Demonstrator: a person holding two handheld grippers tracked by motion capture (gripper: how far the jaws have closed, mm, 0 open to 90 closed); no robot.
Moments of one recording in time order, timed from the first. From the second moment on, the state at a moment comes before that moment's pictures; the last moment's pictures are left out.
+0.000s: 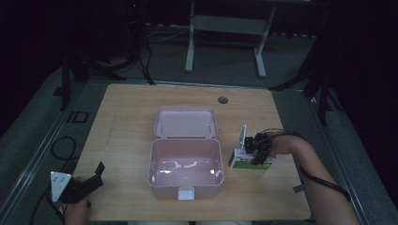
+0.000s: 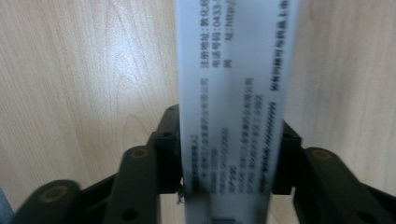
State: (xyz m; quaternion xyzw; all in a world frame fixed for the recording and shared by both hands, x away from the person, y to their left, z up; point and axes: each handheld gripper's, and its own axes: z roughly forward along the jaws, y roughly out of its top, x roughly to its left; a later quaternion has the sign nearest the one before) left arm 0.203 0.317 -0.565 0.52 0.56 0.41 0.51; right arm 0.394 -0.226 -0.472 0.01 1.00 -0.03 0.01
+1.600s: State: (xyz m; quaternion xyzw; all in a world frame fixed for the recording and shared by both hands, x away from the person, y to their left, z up) left arm 0.203 0.317 -0.565 0.51 0.56 0.41 0.51; right arm 0.367 -0.222 -0.394 0.03 1.00 -0.03 0.01
